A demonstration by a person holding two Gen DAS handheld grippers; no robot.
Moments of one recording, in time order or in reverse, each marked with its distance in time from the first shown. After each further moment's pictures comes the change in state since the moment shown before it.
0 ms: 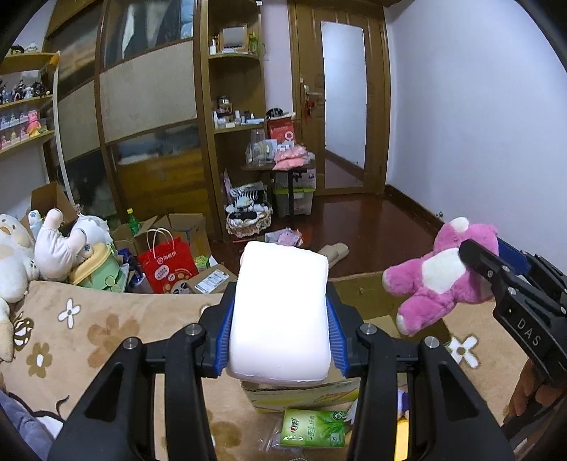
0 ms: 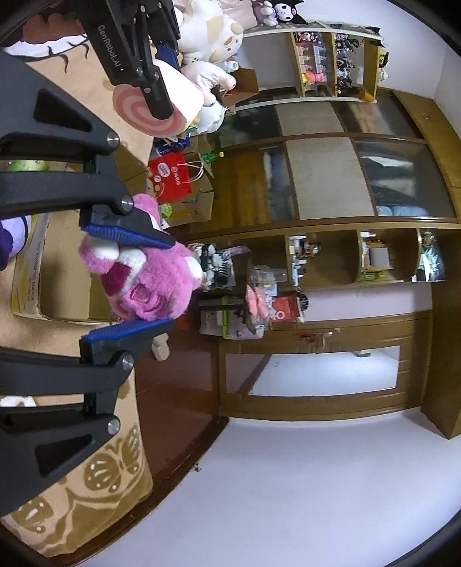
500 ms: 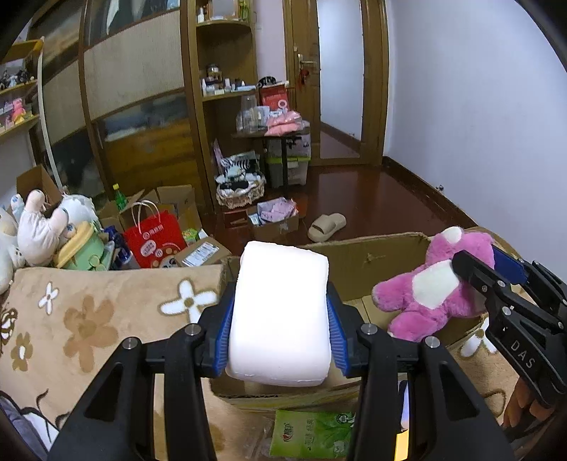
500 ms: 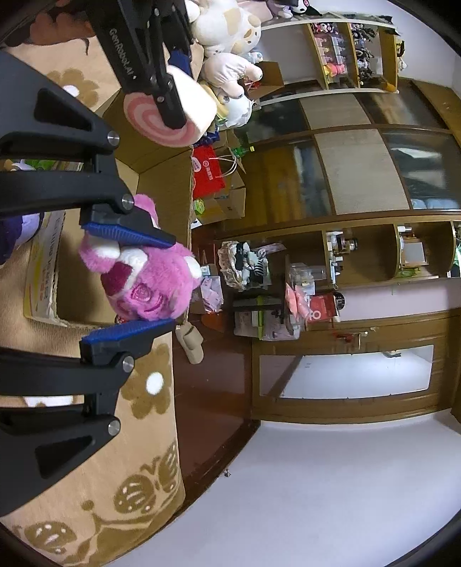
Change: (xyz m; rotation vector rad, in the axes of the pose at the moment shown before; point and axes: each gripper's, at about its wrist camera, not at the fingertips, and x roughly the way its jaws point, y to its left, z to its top) left arm 0.065 -0.006 -0.024 0.005 0.114 -0.026; right arm 0.052 -0.015 -0.047 0.017 0.120 0.011
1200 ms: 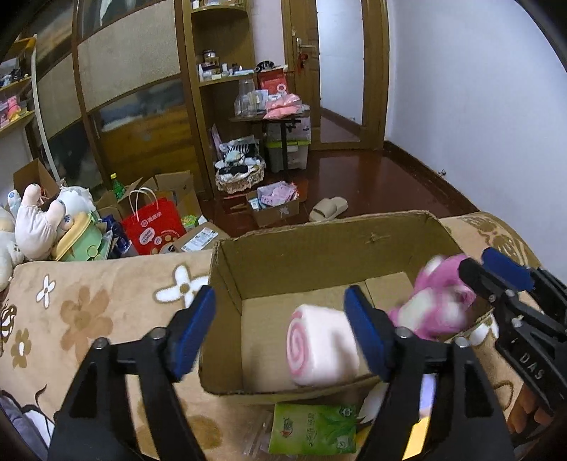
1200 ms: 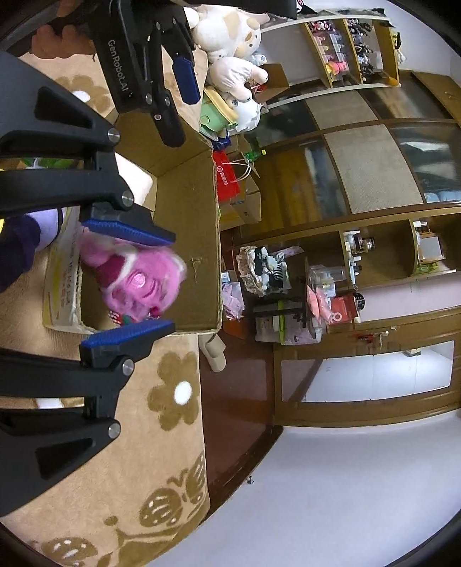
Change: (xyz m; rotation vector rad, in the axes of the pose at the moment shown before) left arm 0.013 -0.003 -0.006 0.013 0.065 0.013; right arm 0.005 -0.005 -0.013 0.042 0.070 0.029
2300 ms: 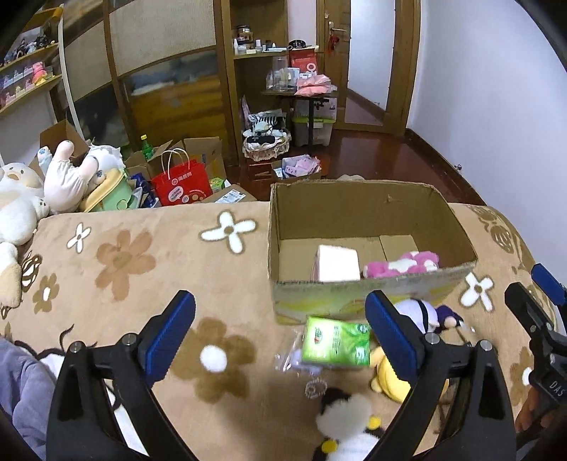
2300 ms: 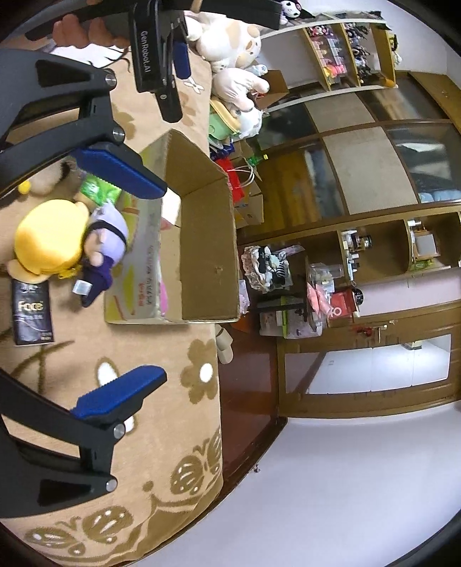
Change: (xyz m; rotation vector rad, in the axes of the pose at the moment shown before) left arm -0.074 0.035 -0.039 -0.101 0.108 0.054; right arm -0.089 0.013 -0.023 0.008 0.020 -0.015
